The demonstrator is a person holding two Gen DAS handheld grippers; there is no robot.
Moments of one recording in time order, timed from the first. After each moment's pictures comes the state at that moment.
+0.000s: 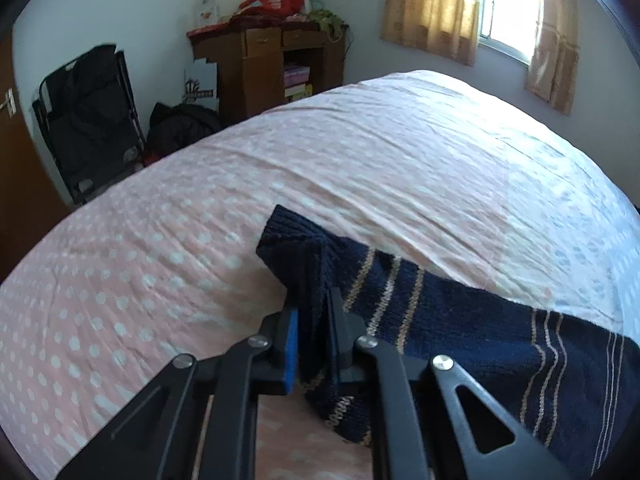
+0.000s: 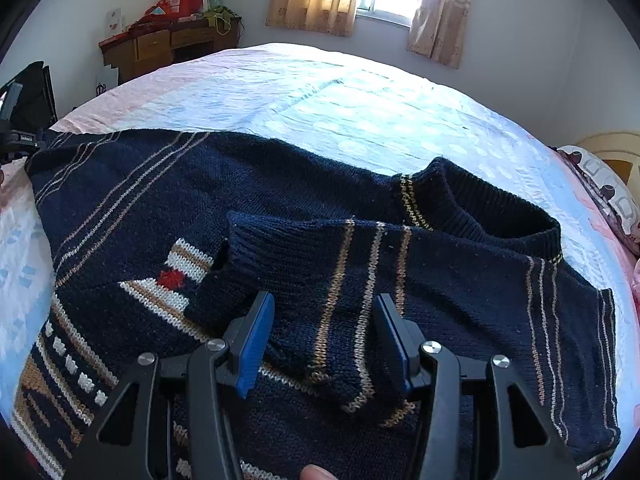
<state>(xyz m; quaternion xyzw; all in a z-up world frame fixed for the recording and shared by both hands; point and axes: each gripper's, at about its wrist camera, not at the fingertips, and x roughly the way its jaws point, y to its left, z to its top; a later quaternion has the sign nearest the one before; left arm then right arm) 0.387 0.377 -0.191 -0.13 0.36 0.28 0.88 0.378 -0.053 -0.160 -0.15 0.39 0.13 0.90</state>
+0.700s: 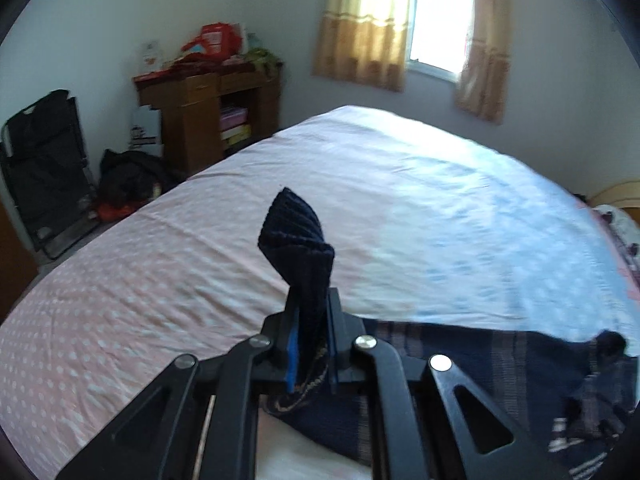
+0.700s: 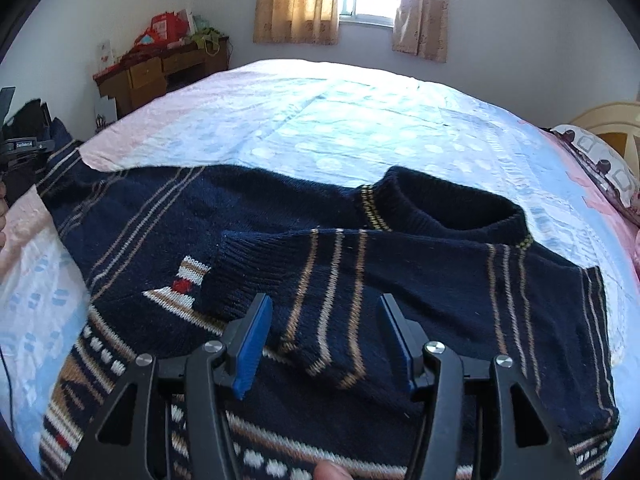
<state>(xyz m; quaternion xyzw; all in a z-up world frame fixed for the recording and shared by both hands) 0.370 0.288 -0.106 -0.12 0.31 0.17 0.93 0.360 -0.096 -0.122 -0.09 0.38 0.14 0.91</state>
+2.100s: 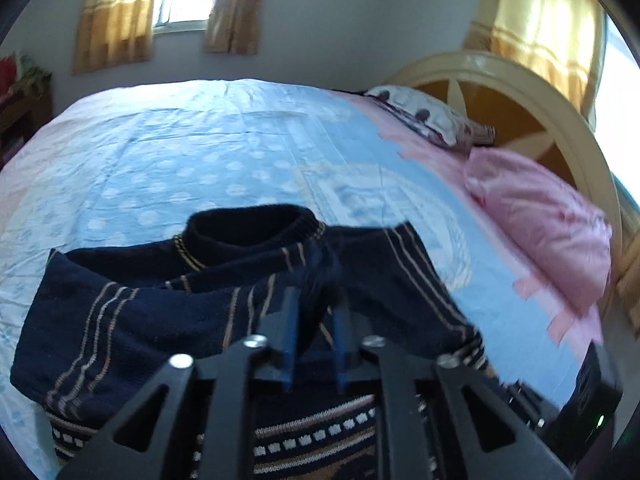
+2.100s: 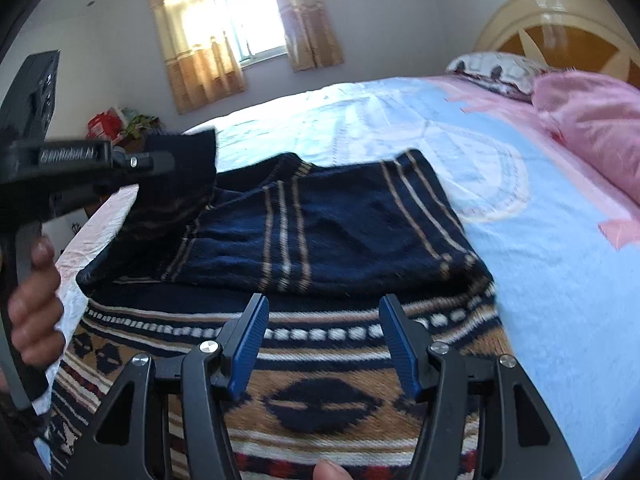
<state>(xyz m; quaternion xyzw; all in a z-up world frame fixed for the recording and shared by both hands) 0.351 -0.141 -0.101 -0.04 0.37 -0.19 0.91 0.260 -0.319 -0.122 0.09 0.35 0.06 0.93</state>
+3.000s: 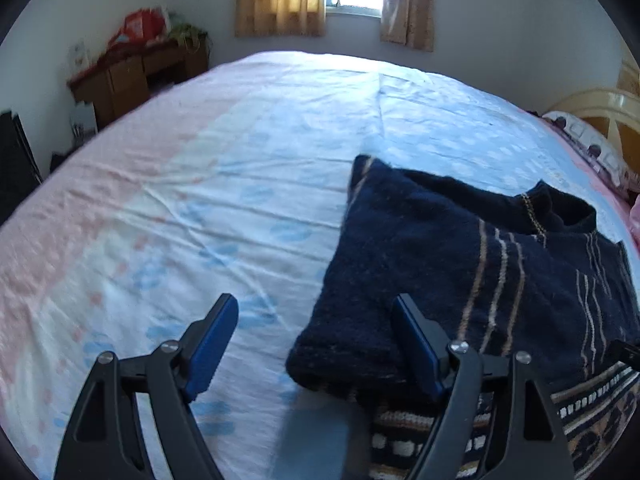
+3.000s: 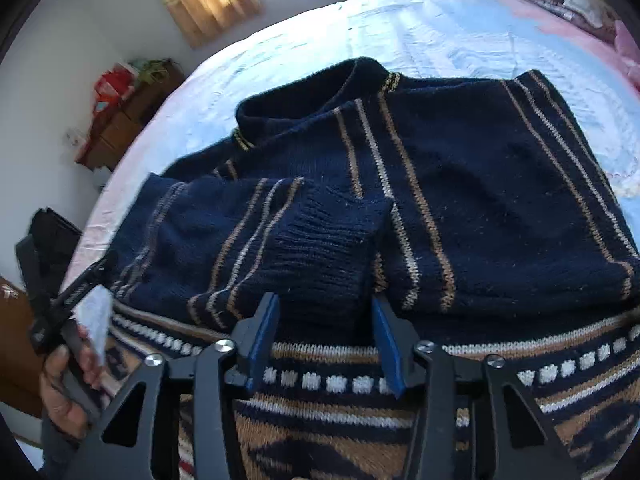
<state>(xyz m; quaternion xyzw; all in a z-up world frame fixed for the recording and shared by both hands) 0.348 0.093 -0.184 -0.08 0.39 0.08 0.91 0.349 -0.241 -0.151 0.12 0.49 0.13 0.85</state>
